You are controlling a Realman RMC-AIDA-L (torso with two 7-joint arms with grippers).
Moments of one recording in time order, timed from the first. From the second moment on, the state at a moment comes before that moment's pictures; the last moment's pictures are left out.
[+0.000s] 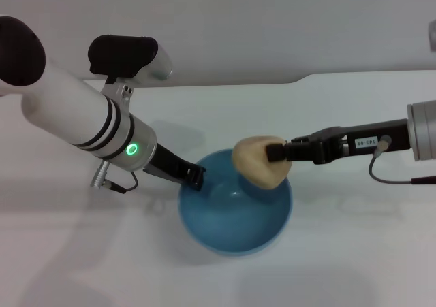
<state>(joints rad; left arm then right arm) -0.75 -2.06 -1.58 -0.91 2.37 -1.13 0.28 0.61 2.06 -0.95 -0.83 -1.97 -1.54 2.11</state>
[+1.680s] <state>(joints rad) -0.77 -2.07 -1.40 -0.89 2.29 -1.08 0.27 0.45 2.05 -0.66 -0.83 -1.86 -1.56 1.88</state>
